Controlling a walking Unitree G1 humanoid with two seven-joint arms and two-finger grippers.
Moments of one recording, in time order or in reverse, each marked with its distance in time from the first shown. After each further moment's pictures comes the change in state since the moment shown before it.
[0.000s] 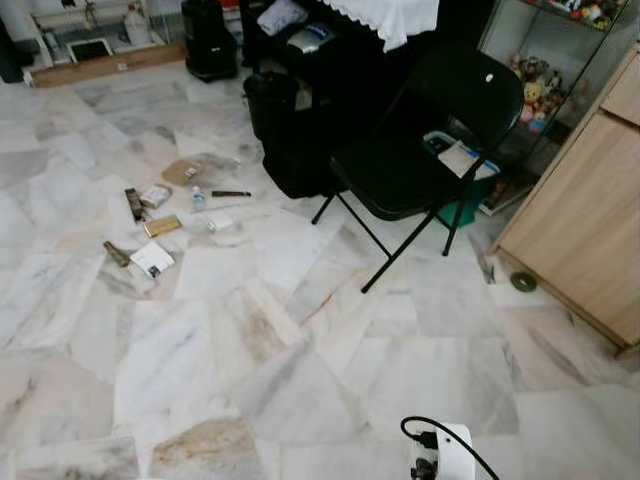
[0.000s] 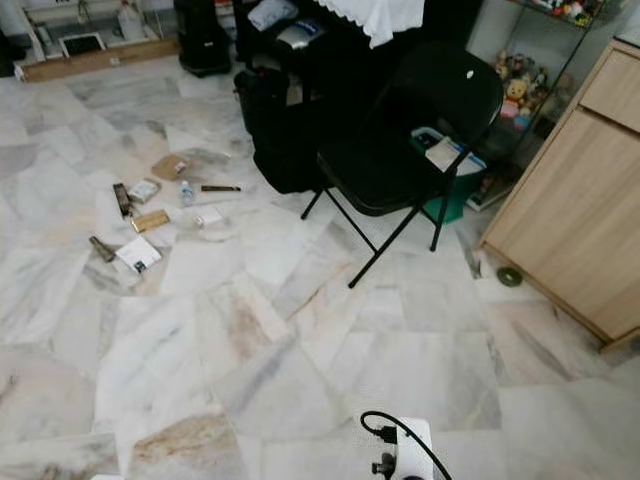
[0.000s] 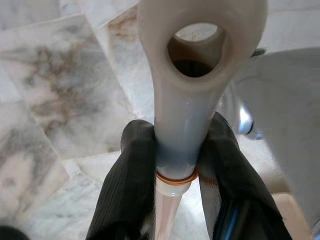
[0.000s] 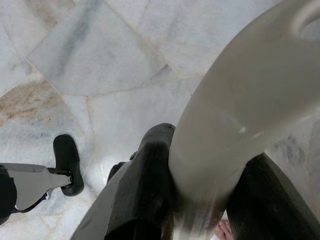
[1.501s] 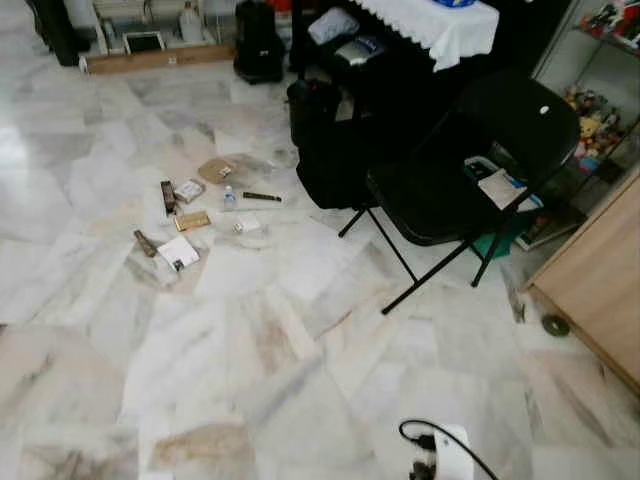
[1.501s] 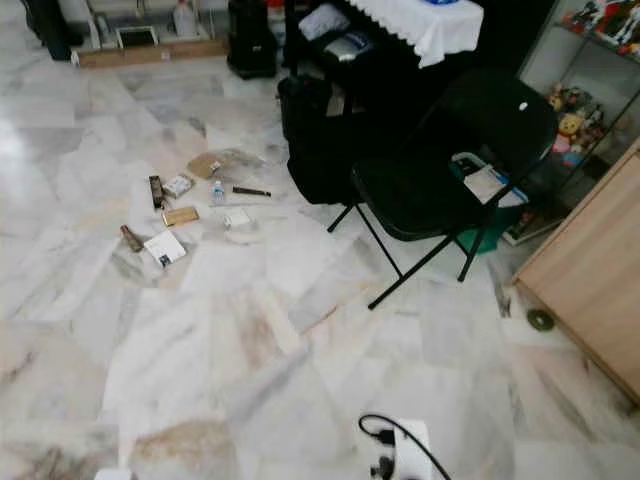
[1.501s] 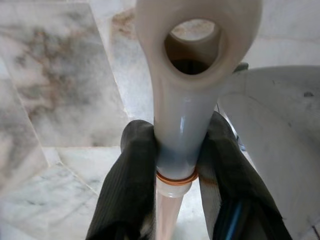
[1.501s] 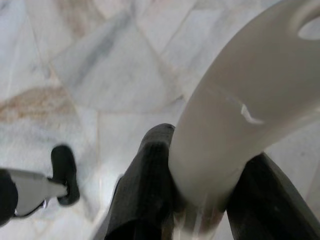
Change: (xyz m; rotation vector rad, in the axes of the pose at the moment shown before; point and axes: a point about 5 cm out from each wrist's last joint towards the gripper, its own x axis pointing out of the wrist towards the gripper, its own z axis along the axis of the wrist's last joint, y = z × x) left arm -0.001 0.002 -0.006 -0.033 0.026 0.023; right arm 0.001 0.007 0.002 -0.038 0.005 0.046
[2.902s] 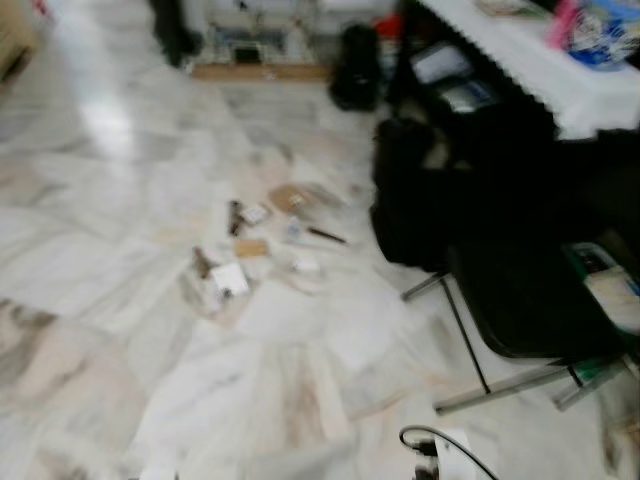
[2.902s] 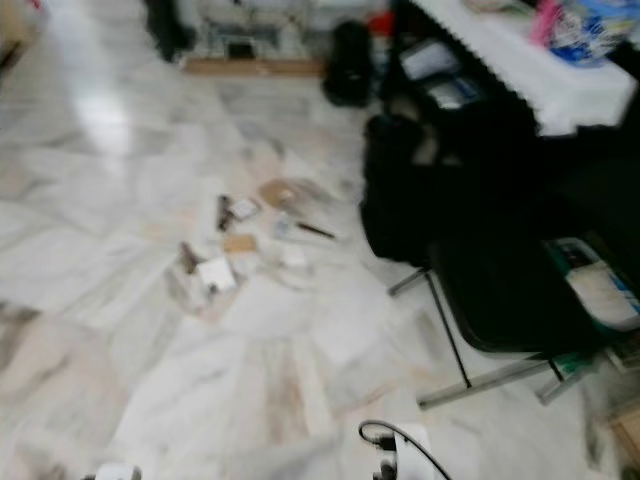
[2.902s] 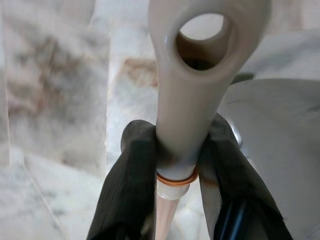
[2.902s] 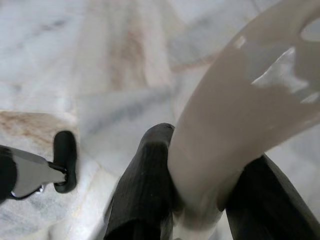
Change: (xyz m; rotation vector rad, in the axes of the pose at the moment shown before) left arm 0.001 -0.004 0.007 -0.006 -0.028 -0.001; right arm 0.001 0.002 0.004 -0.073 -0.003 0.037
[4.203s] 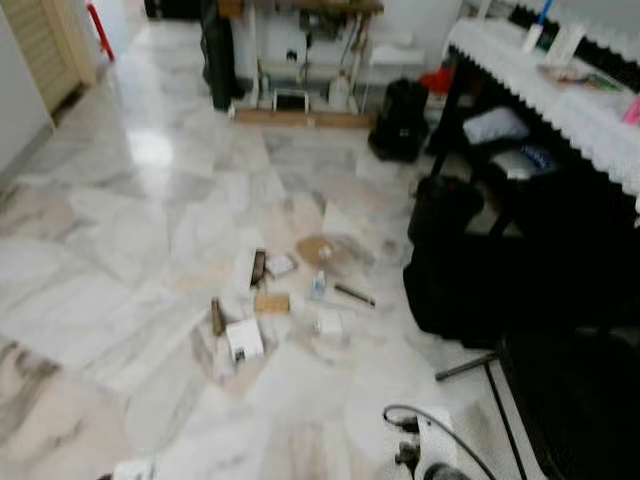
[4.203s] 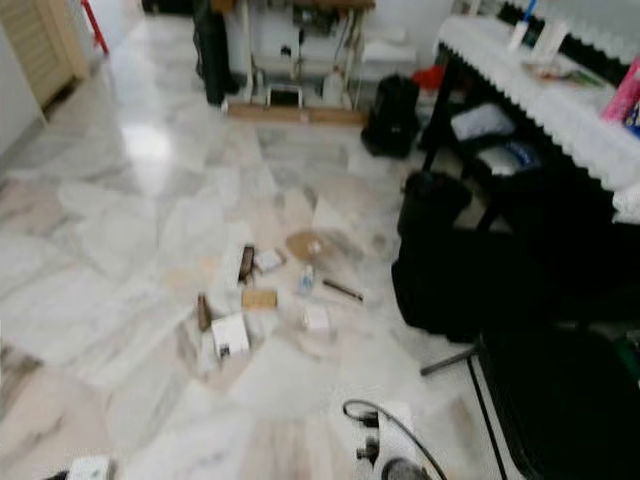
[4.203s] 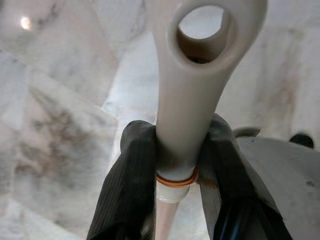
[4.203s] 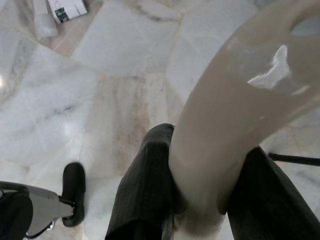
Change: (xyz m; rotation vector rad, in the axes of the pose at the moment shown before) left arm 0.004 0.010 0.019 -0.088 -0.044 0.057; right arm 0.004 0.012 0.009 0.033 -0.008 -0.011
